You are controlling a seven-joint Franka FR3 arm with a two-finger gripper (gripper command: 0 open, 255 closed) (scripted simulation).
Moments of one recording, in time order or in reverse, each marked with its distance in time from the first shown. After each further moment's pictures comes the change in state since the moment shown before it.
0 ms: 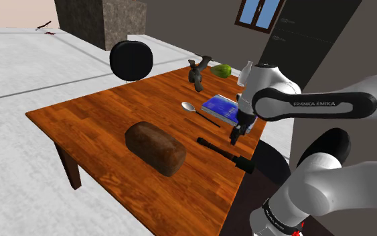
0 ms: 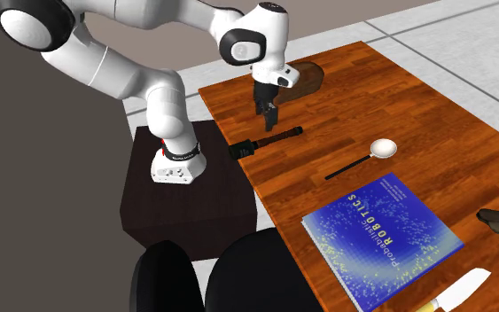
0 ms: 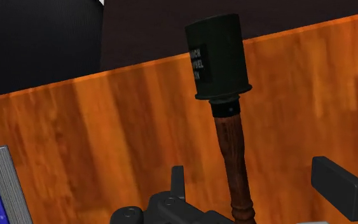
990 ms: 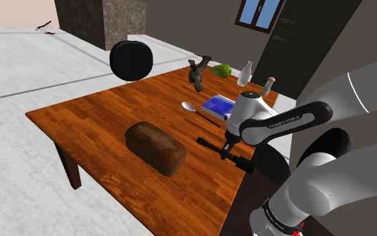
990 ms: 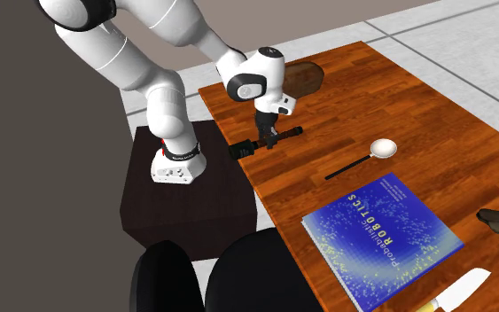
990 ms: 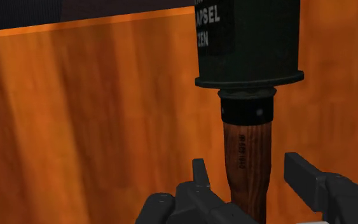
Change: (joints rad) arm 0.007 0.281 -0.045 -0.145 -0.065 0.462 -0.046
